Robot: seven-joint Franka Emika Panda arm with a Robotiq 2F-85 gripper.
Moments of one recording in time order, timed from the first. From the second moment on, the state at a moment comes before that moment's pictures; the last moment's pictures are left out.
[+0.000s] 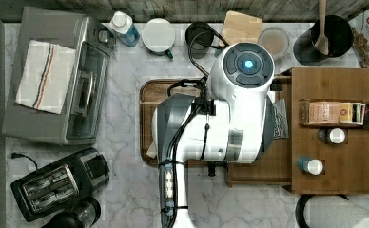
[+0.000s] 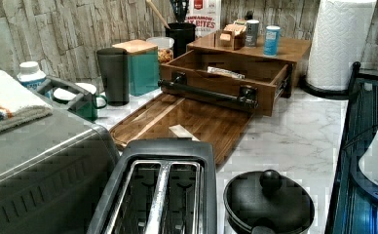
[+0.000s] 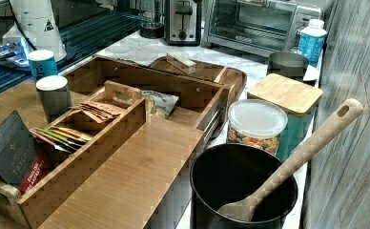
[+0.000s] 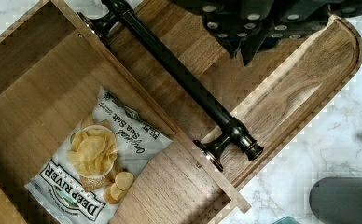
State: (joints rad) arm -0.03 0.06 -0.04 -1.86 0.02 0.28 -0.10
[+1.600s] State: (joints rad) arm 0.01 0.11 0.02 -2.10 -0.12 0.62 -0.44
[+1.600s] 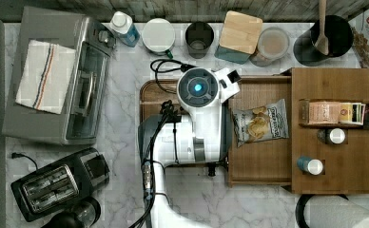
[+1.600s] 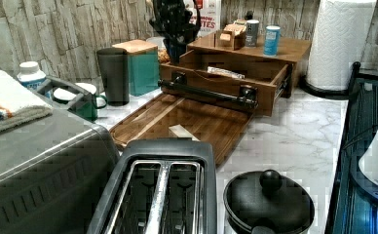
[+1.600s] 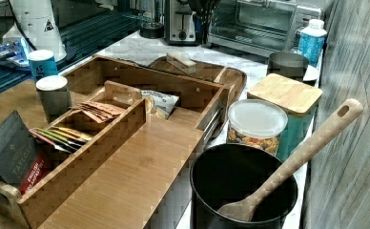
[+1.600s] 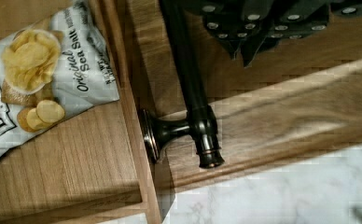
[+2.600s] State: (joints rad) arm 0.00 0.30 0.04 -2.19 -0.22 0.79 -0.45
